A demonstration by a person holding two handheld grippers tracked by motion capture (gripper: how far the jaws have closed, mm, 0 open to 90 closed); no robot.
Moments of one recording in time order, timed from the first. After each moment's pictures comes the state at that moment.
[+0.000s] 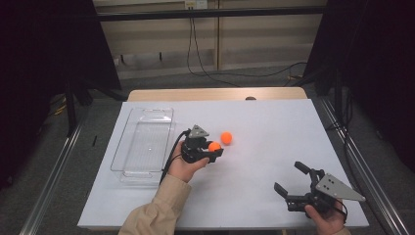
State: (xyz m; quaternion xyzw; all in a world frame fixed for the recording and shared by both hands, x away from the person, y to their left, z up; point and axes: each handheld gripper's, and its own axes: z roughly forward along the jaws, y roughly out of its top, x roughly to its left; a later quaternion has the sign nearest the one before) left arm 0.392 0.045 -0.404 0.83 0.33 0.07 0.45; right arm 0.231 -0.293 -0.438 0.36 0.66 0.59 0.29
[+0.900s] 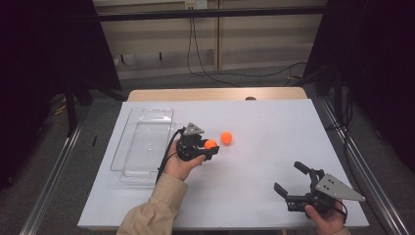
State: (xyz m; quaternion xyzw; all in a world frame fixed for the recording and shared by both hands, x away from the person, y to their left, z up) left arm 0.395 0.056 -0.396 0.82 0.35 0.07 0.44; right arm 0.231 -0.293 -0.438 0.36 0.66 0.59 0.29
